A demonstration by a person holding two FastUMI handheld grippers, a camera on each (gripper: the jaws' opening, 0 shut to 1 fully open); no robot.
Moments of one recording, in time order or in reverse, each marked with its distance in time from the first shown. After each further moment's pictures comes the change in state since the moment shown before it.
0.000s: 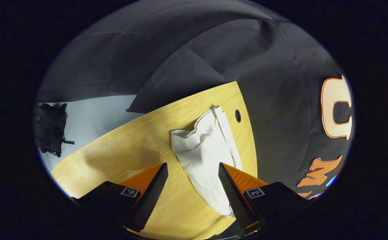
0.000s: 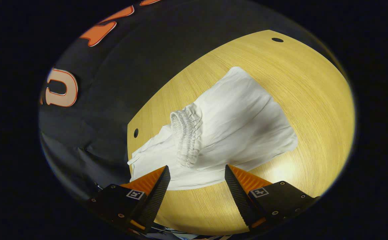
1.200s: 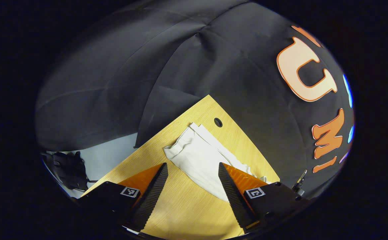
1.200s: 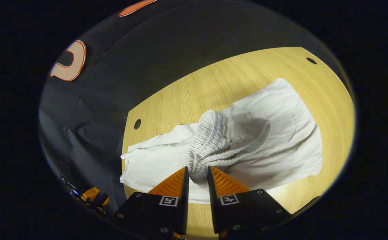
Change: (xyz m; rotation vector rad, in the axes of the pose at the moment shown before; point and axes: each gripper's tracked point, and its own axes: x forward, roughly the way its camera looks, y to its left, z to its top) left arm -0.104 -0.043 0.006 0.356 -0.191 0.030; right arm 0.053 0.073 -0.008 -0.200 0.037 0.009
